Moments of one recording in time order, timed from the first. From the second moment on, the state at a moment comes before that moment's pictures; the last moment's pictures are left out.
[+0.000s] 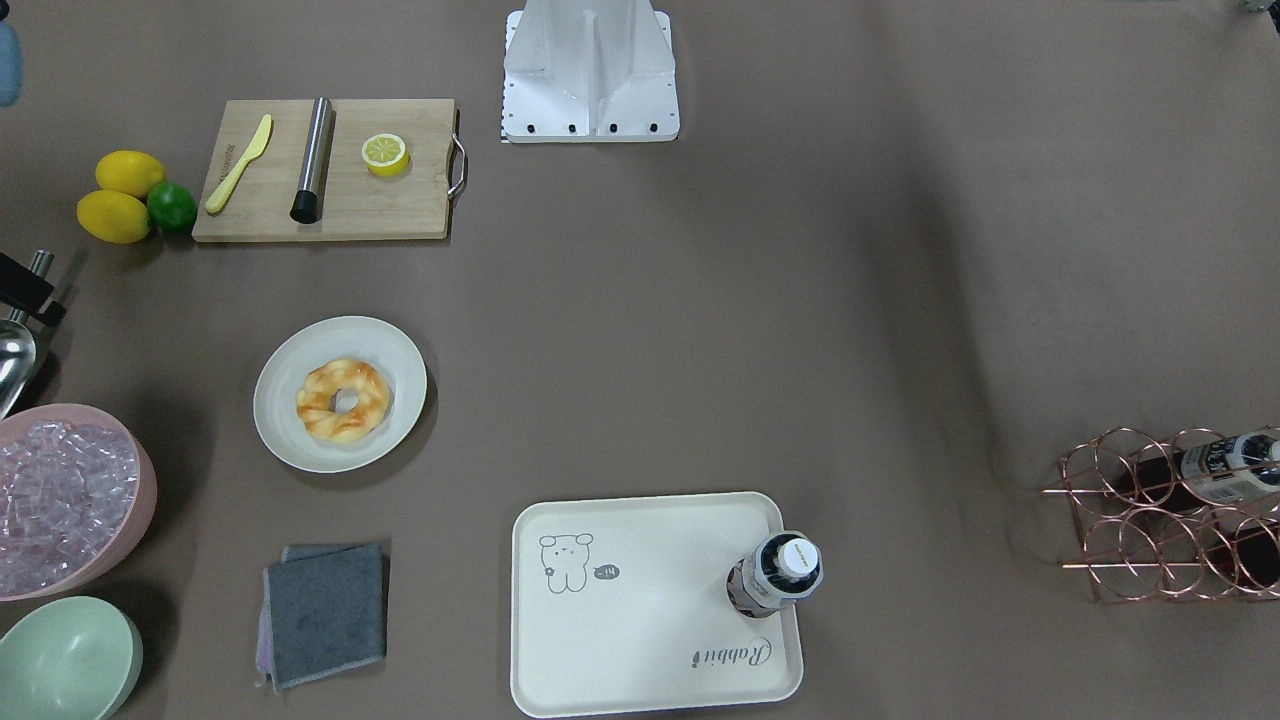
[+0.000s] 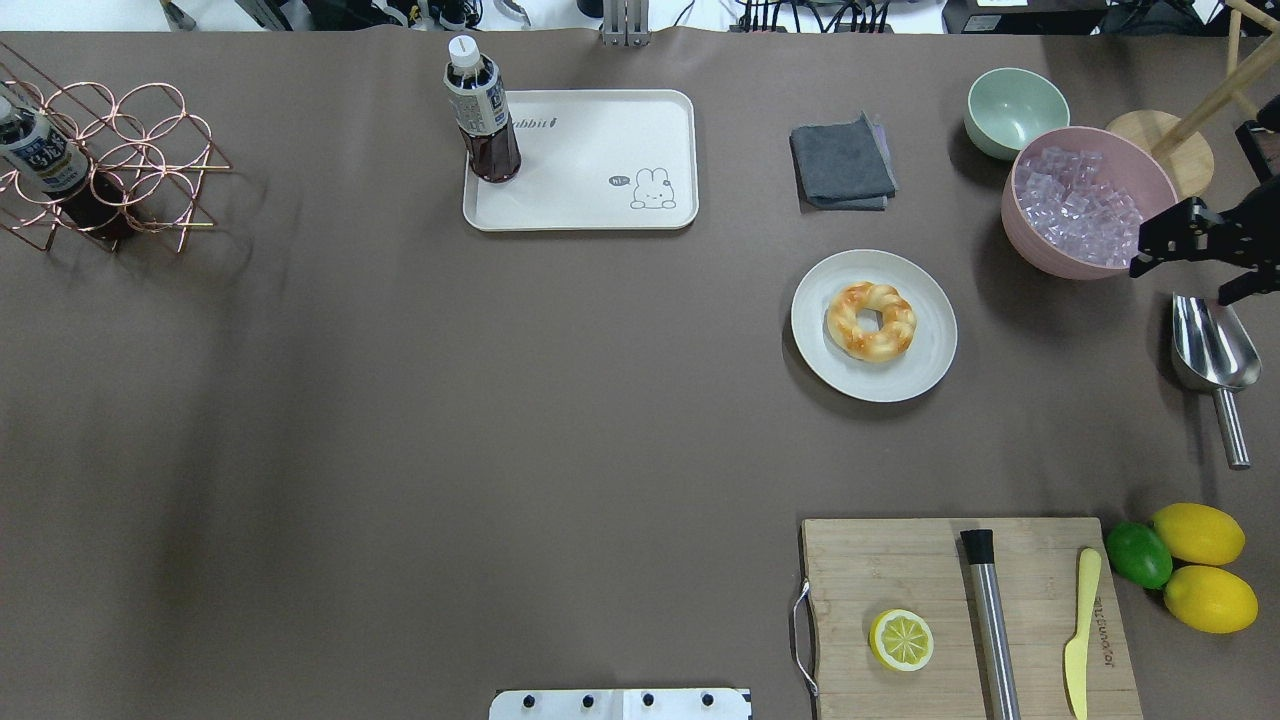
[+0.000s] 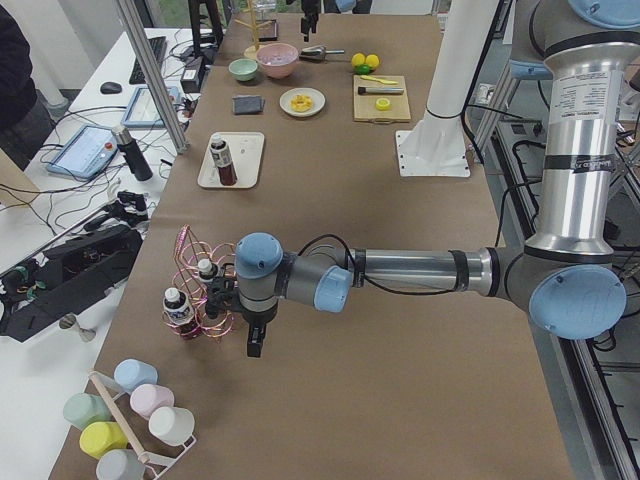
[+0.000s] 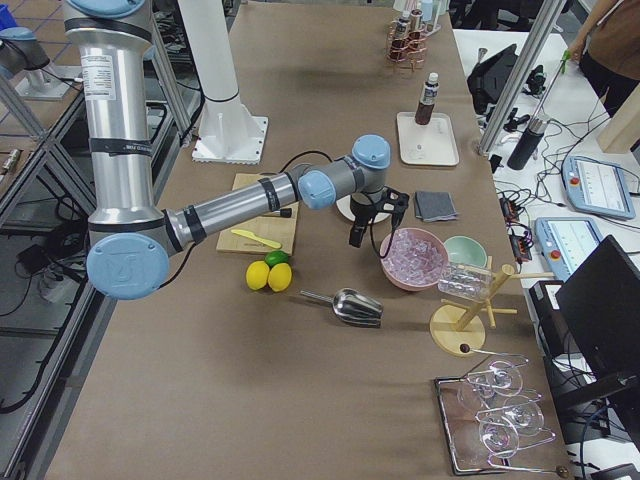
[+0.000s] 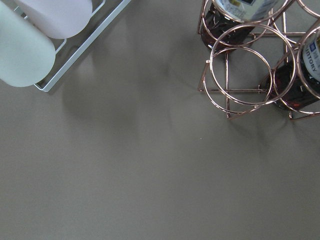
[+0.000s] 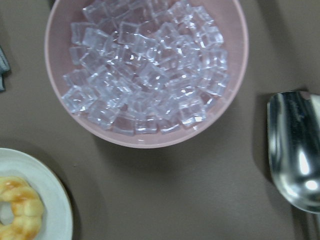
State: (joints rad) left arm -1.51 -1.58 -1.55 -1.83 -2.28 -0.19; right arm 1.17 -1.53 1.89 -1.49 2.29 0.91
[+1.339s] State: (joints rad) left arm -1.51 -1.57 -1.55 -1.83 -2.28 -0.19; right arm 0.96 -1.39 1.83 -1.44 2.17 1.07
